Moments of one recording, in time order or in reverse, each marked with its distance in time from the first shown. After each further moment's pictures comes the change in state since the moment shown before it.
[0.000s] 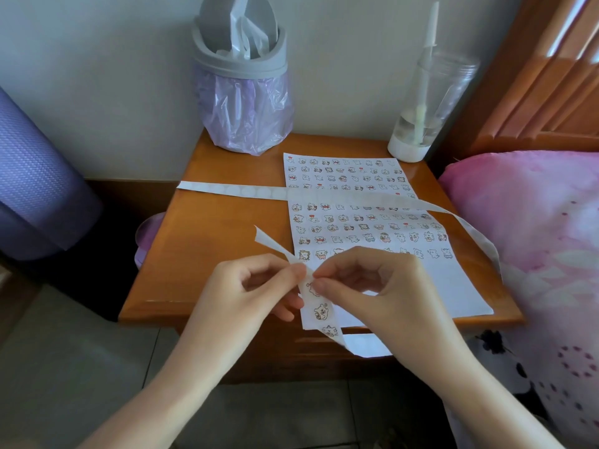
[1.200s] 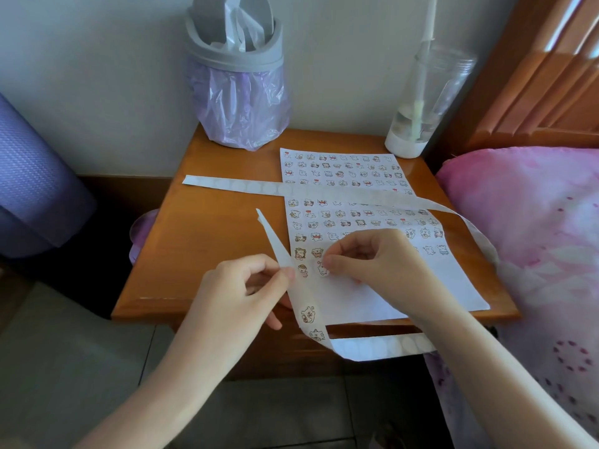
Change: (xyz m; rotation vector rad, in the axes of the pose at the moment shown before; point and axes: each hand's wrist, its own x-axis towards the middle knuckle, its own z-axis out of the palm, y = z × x) left_hand 0.001 -0.013 0.000 0.315 0.042 0.017; right_hand 0.037 0.028 -0.009 0.014 -0.034 0.274
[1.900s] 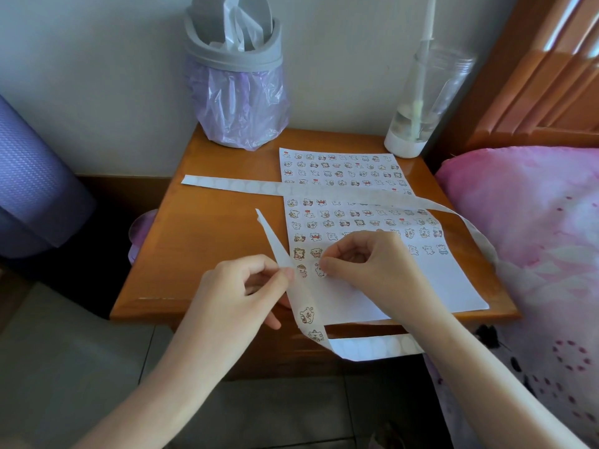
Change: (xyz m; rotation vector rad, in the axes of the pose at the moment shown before) left_hand 0.001 -0.001 0.000 0.005 -0.008 -0.008; right_hand 0.000 0.007 0.009 -0.090 0.076 -0.052
